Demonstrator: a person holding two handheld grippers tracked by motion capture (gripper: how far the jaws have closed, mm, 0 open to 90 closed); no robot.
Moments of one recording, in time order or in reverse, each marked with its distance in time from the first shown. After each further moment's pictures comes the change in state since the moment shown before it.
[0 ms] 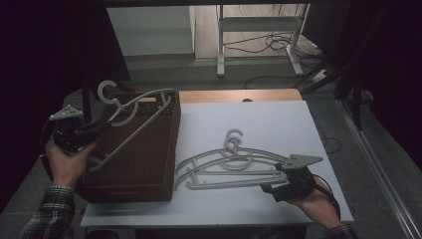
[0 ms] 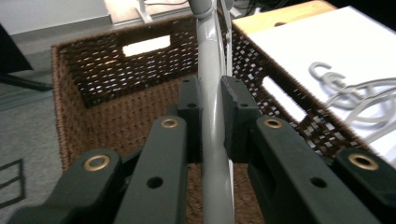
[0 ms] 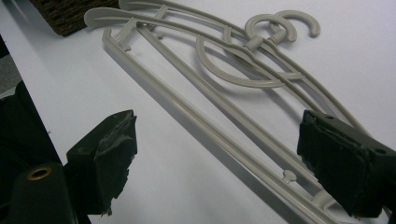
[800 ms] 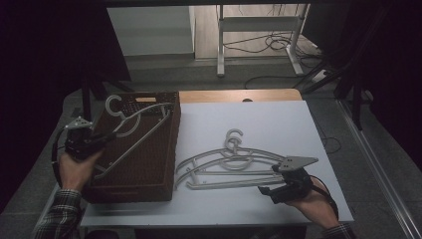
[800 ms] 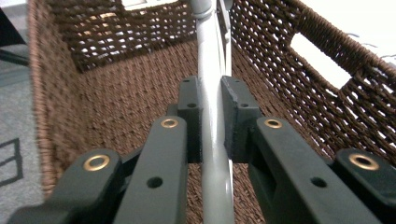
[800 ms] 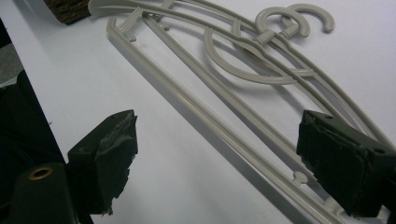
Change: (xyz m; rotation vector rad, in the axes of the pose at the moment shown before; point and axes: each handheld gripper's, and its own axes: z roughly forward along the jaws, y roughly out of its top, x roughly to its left) left arm 0.014 -0.038 0.038 0.078 -0.003 -0.014; right arm 0.003 -0.001 0.007 0.025 0.018 -0.029
